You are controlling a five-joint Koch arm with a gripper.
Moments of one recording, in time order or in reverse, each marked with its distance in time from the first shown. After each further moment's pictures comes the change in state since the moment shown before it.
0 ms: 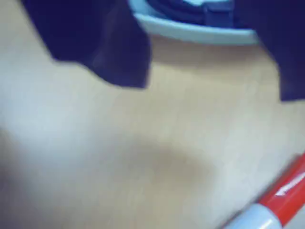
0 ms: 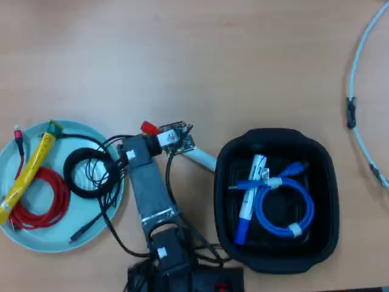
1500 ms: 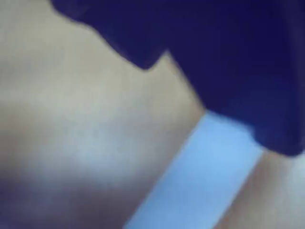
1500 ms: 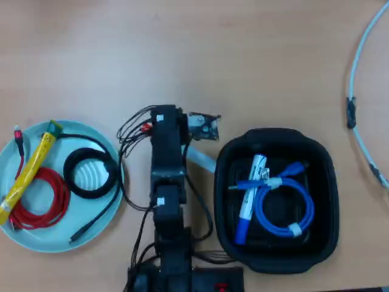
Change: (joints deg) arm 17.5 -22.5 -10.4 4.7 29.8
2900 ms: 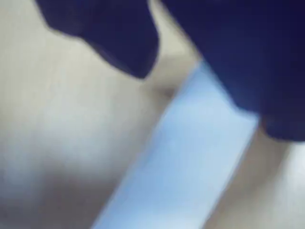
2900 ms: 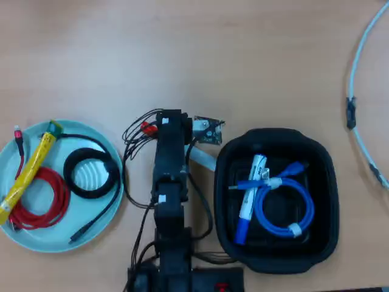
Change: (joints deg) arm 1.8 -2.8 6.0 -11.0 -9.6
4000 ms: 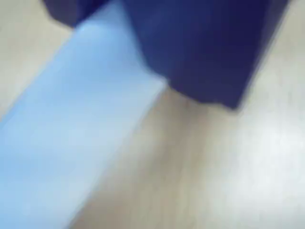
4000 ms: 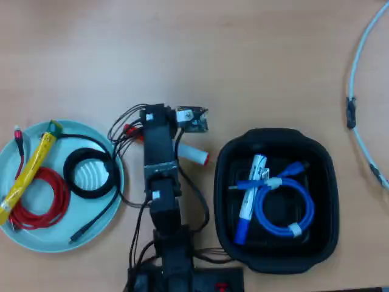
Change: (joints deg) arm -9.3 -0.4 -7.9 1.1 3.5
